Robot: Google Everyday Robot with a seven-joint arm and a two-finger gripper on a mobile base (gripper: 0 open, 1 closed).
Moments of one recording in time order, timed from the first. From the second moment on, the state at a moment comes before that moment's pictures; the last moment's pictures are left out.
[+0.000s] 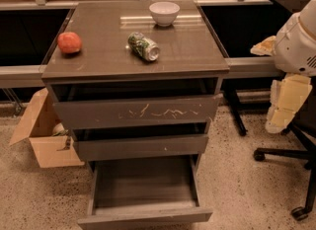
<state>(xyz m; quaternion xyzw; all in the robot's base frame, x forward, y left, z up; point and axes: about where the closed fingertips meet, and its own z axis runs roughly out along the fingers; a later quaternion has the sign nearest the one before) 0.460 -0.221 0.938 -0.65 0.74 -0.01 0.15</state>
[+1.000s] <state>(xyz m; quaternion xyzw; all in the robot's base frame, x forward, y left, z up) 0.529 -0.199 0.940 -0.64 0.74 0.03 0.21</state>
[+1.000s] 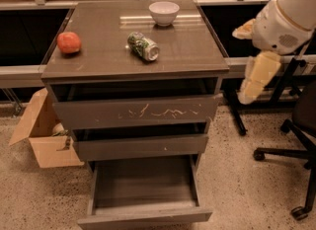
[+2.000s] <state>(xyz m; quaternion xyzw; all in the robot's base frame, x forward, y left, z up) 0.620 -0.128 0.921 -0.60 0.72 0.12 0.33</state>
